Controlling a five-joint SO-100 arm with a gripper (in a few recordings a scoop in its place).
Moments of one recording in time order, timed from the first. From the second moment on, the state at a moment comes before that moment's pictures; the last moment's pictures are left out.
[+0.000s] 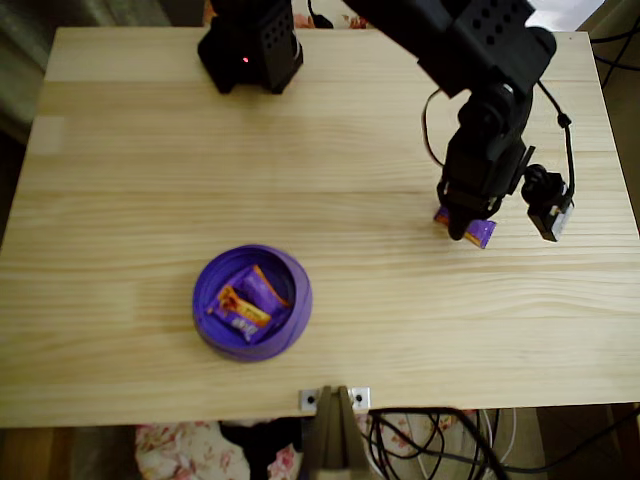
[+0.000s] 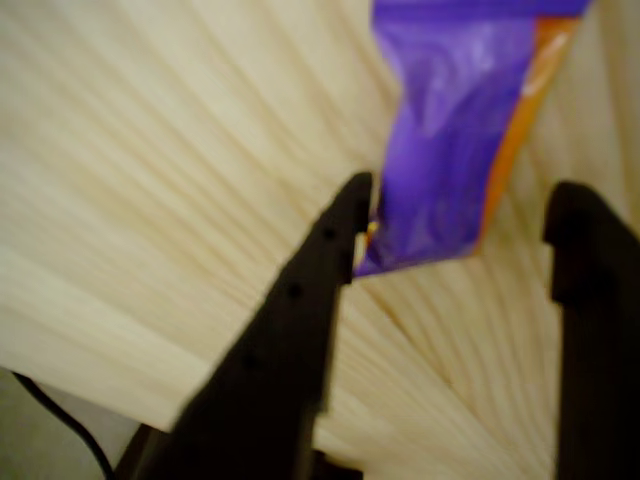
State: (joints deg) arm -53.4 67.5 83.6 59.1 80.2
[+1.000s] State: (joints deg) arm -53.3 67.5 85.1 58.1 76.9
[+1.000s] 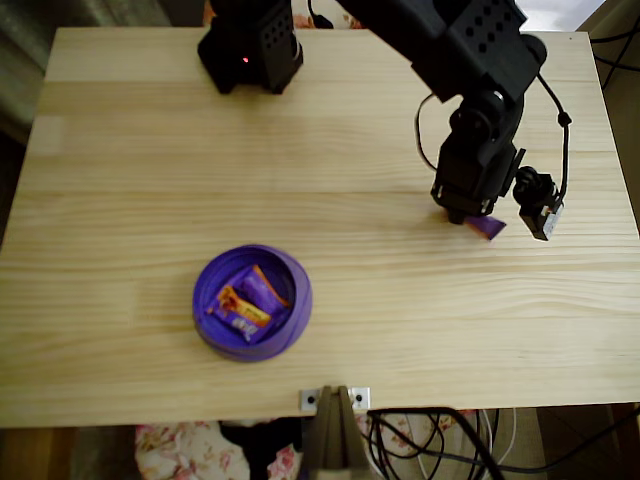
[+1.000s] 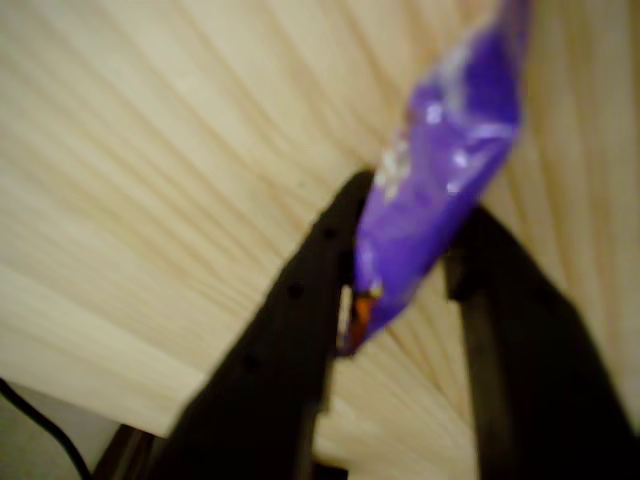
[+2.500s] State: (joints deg) arm -15.7 97.0 99.8 62.7 37.6
